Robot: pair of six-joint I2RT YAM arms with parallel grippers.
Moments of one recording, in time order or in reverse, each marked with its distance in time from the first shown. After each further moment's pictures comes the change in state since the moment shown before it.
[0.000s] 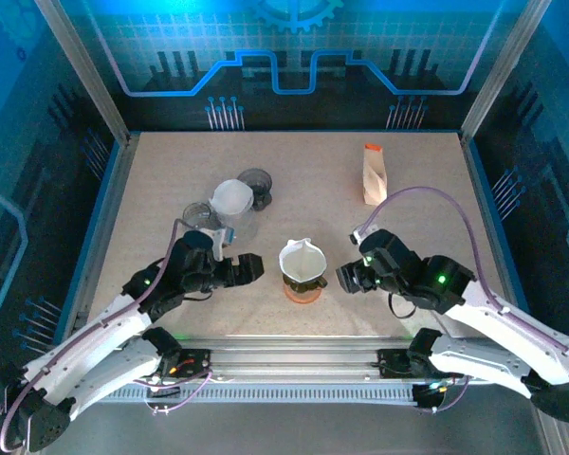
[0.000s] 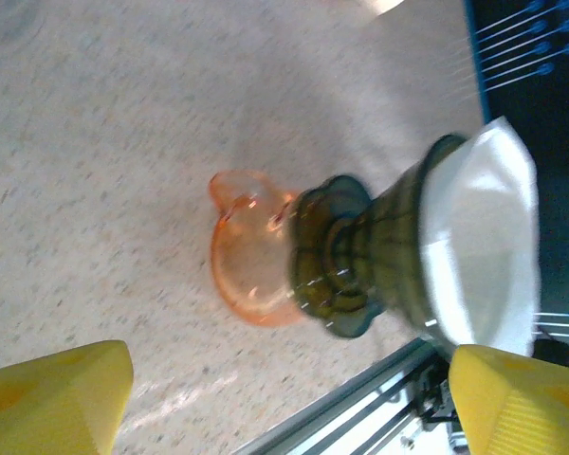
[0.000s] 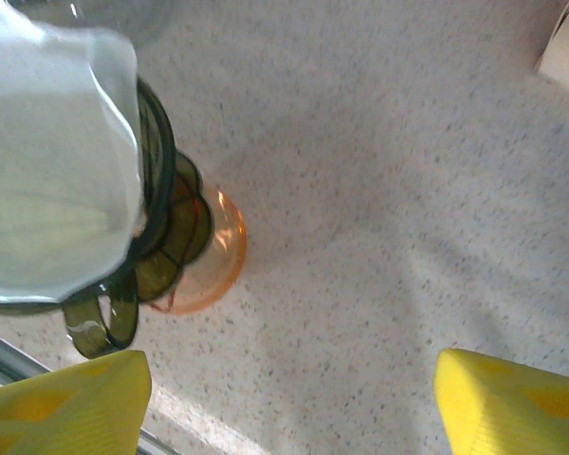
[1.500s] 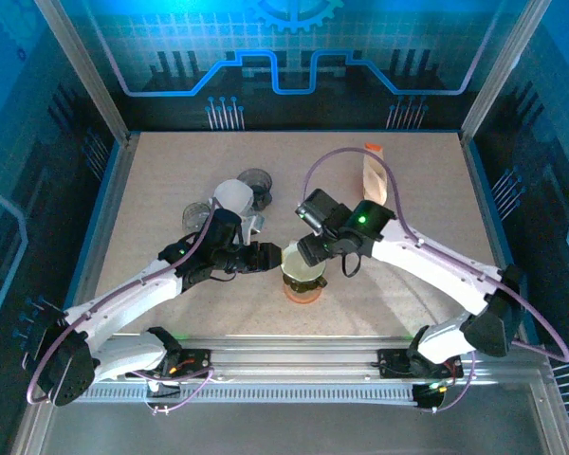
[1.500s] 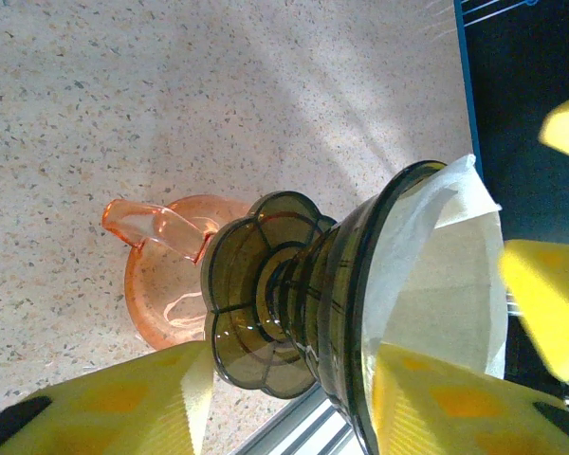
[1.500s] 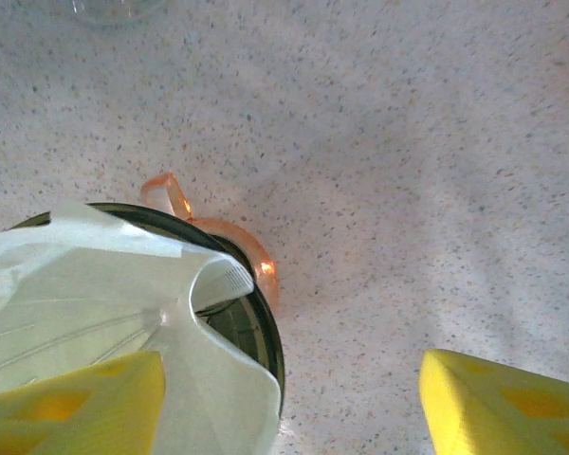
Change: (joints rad) left arm 0.000 0.352 0.137 0.169 0.169 0.050; right arm 0.003 0.571 0.480 -0.142 -0.008 -0.055
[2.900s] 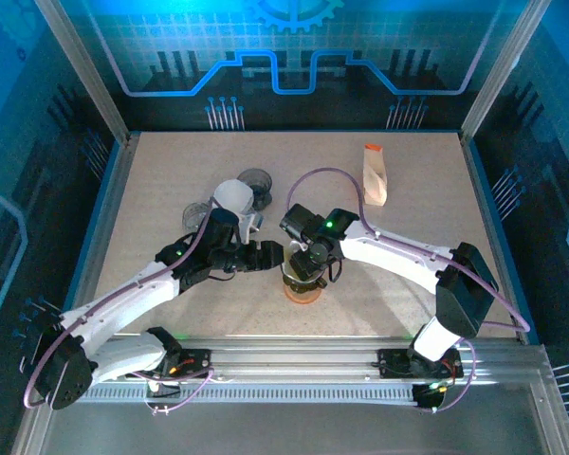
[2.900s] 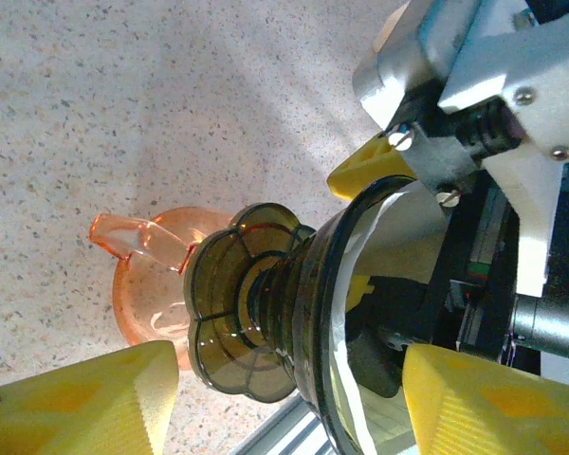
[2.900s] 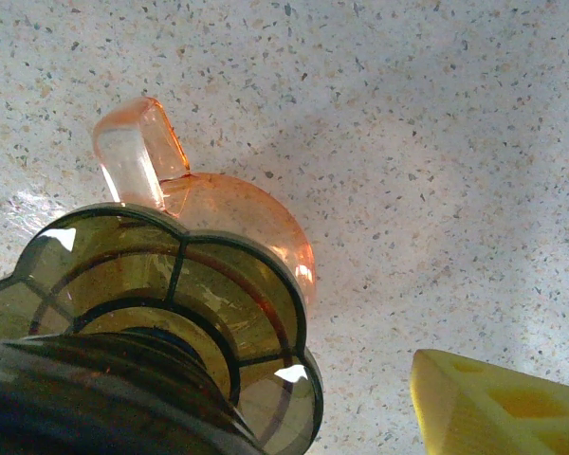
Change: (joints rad) left arm 0.000 -0.024 0.000 0.014 0.000 0.000; right arm 0.000 0.192 -0.106 0.105 -0.089 -0.037
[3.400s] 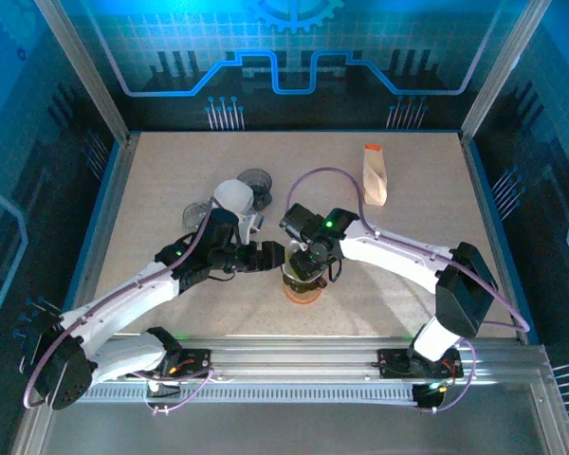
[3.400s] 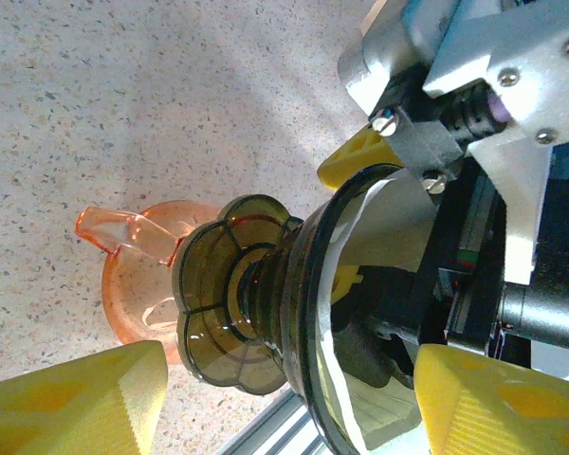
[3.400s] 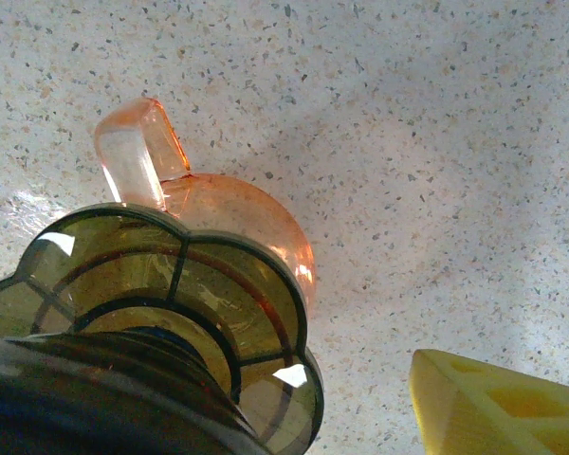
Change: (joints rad) left arm 0.000 -0.003 0.000 0.000 0.023 0.000; right arm 0.000 0.002 0.003 -0.002 0.000 -0.001
